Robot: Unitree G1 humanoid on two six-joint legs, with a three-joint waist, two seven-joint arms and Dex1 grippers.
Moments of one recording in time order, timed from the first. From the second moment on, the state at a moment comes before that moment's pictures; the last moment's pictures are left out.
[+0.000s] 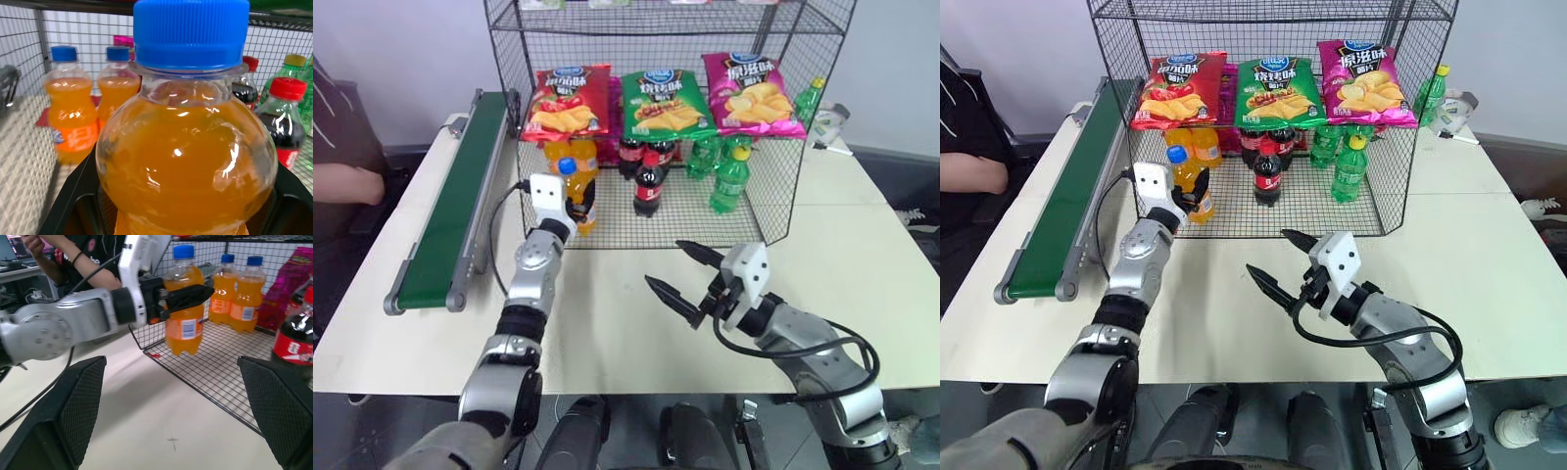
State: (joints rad) left arm -0.73 0.10 0.09 0.71 -0.17 -0.25 -0.22; right arm -0.02 -0.42 0.06 -0.58 0.42 0.41 0.56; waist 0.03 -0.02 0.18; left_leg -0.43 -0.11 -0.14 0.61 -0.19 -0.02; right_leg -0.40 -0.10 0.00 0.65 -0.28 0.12
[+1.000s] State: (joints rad) left arm -0.90 0.11 0.17 1.15 -0.12 -0.47 -0.24; right arm -0.01 -0.41 0.07 -0.59 0.41 0.41 0.54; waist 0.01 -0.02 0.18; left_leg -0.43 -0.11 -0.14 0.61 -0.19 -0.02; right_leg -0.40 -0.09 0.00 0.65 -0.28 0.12
